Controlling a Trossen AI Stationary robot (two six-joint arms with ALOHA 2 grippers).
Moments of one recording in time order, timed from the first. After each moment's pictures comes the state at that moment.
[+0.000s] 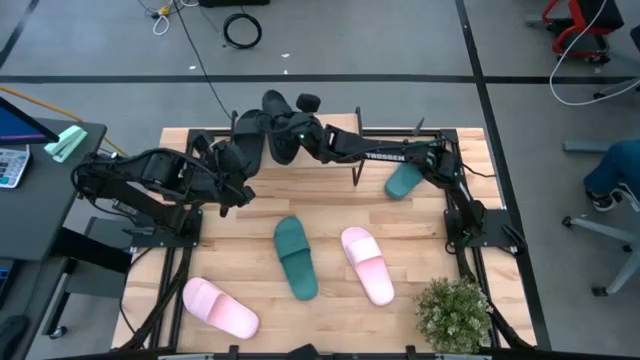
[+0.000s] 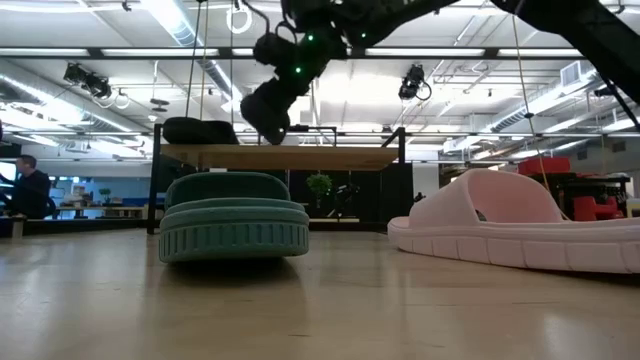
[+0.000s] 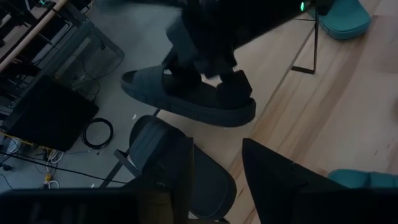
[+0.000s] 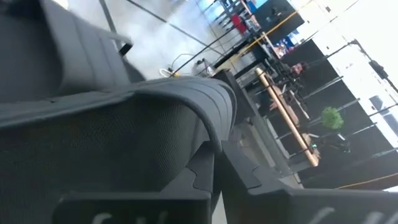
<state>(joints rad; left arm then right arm) -0.21 1.28 1.61 -1.40 -0.90 -0.48 -0.28 2.19 1.94 -0.06 0.65 -0.63</state>
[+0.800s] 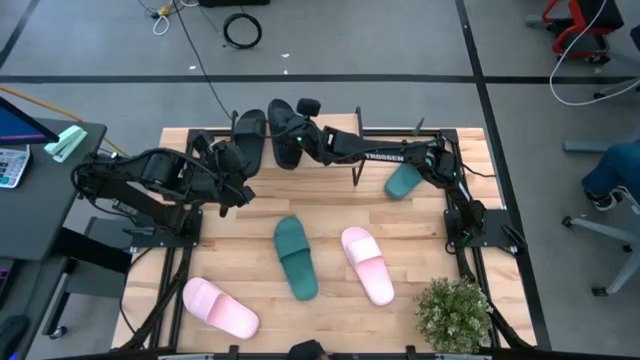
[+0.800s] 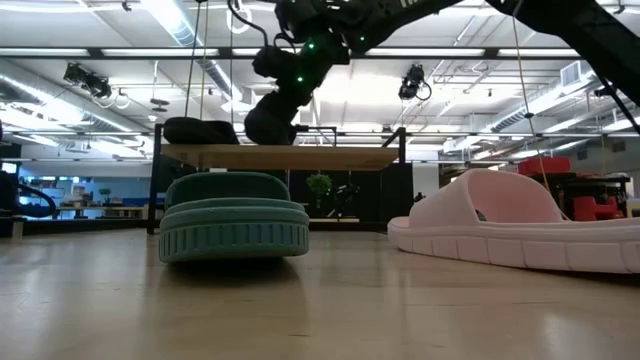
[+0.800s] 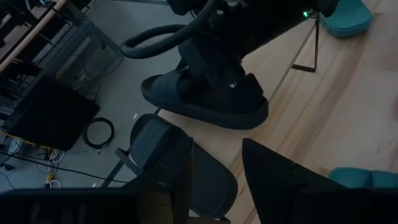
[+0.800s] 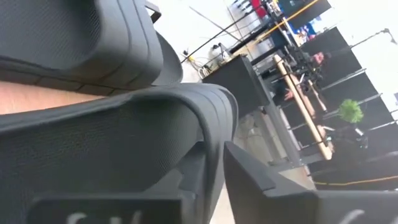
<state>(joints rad) -0.21 1.28 1.61 -1.40 -0.90 -0.48 -0.29 2.19 1.94 -0.17 0.63 -0.58</state>
